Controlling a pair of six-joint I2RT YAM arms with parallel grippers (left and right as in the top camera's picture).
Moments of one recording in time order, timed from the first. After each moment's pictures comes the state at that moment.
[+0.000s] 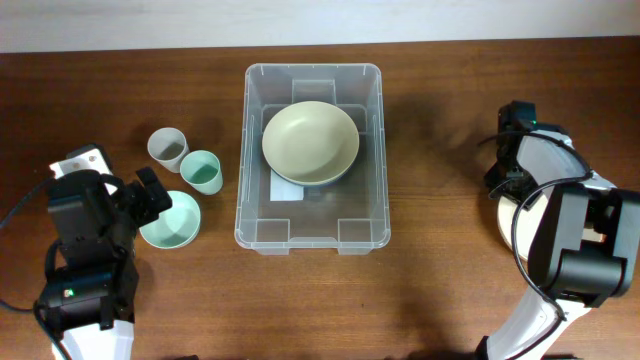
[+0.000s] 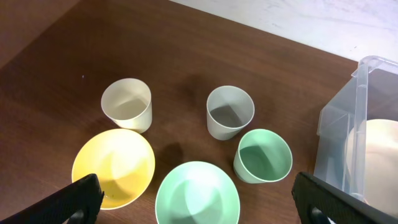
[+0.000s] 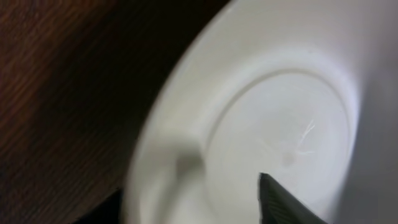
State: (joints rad) left arm 0.19 0.95 0.97 -0.65 -0.13 -0.18; right arm -0.20 2.00 1.33 -0.87 0.40 0.63
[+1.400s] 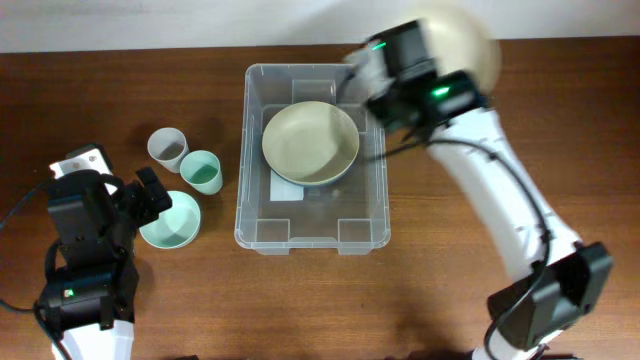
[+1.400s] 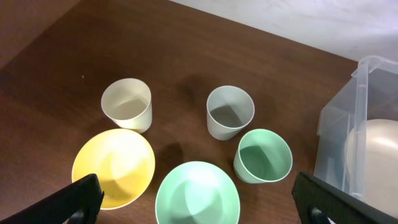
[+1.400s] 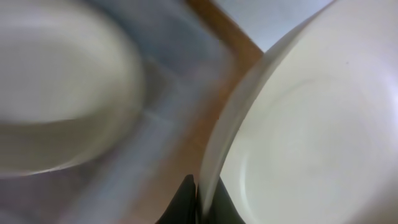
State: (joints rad) left arm 0.19 0.95 0.97 -0.65 -0.13 -0.18; right arm 0.42 1.83 1.84 -0.92 0.20 -0.46
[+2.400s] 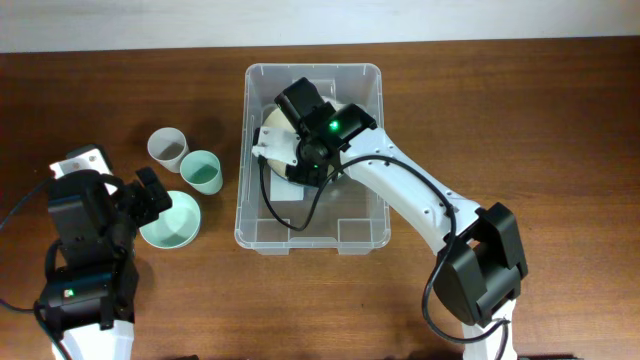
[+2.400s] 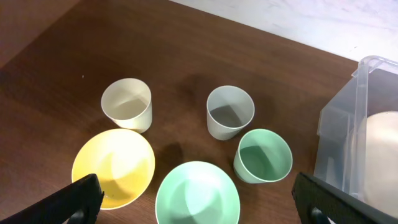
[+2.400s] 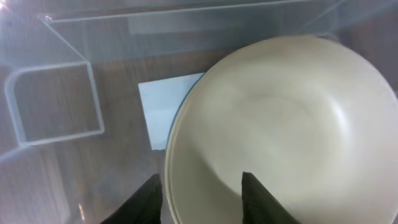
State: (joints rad) left arm 0.19 0.95 0.97 -0.65 -0.13 -0.18; right arm 0.64 2.06 1.84 -0.92 -0.10 -0.75
